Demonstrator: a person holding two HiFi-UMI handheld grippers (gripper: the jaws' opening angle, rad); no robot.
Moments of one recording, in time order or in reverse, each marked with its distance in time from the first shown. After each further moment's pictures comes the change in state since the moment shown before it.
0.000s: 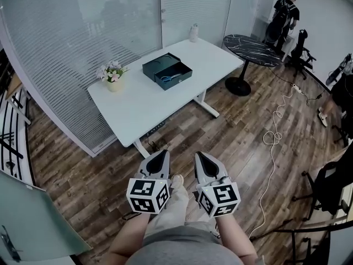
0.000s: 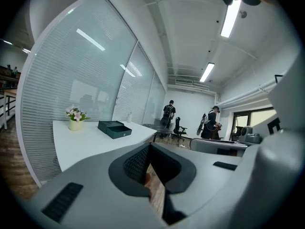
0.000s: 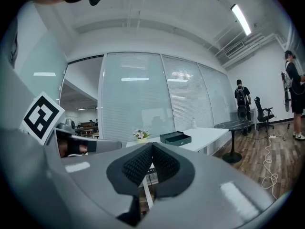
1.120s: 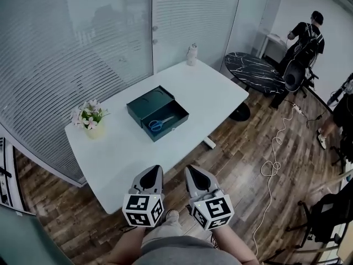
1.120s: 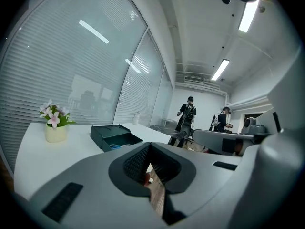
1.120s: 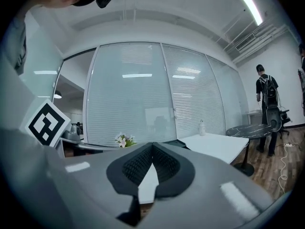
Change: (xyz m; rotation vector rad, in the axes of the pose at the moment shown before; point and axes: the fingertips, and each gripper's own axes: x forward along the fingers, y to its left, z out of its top) left arm 0.288 0.123 0.087 -0.038 0.015 0.048; right arm 0.289 -0.141 0.054 -0.039 0.016 0.091
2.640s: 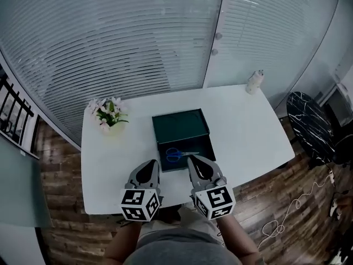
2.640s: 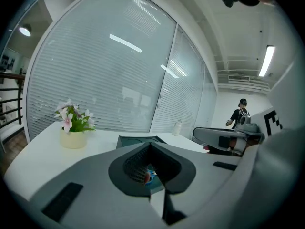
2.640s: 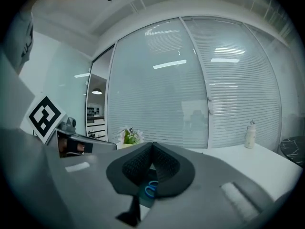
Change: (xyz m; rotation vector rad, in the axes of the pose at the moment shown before) left arm 0.172 0.128 0.057 -0.167 -0.102 0.496; right arm 0.267 -0.107 0.012 -0.147 0.103 0.524
